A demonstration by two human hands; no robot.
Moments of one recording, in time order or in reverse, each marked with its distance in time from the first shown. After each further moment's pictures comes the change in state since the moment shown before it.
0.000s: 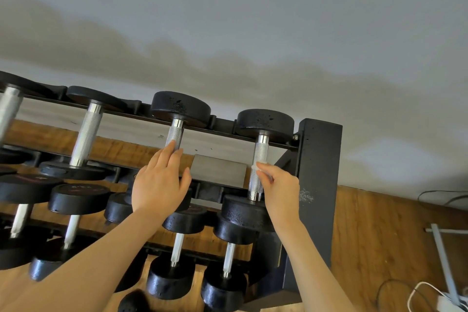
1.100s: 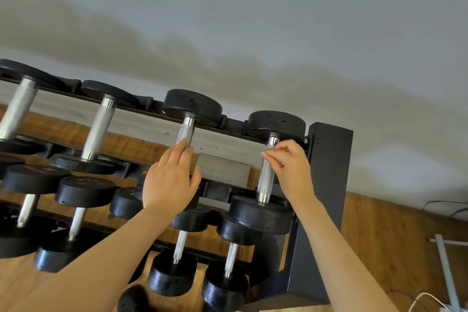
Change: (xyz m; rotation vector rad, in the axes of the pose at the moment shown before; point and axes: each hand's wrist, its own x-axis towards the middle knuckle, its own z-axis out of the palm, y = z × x) left_hand 0.000 0.000 0.000 -0.007 0.003 -0.007; right_hand 0.049 0.008 -0.003 -0.144 -0.020 -0.363
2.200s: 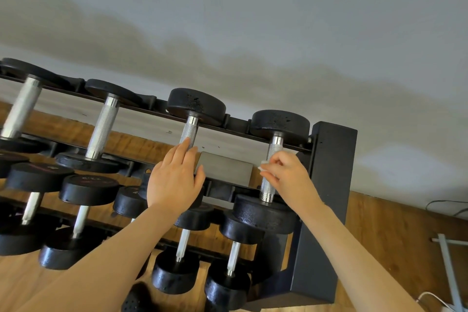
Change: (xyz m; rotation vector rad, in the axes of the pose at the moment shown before) left_hand 0.001 0.000 0.001 0.006 0.000 0.001; right_hand -0.012 0.000 -0.004 -0.178 -0.212 -0.266
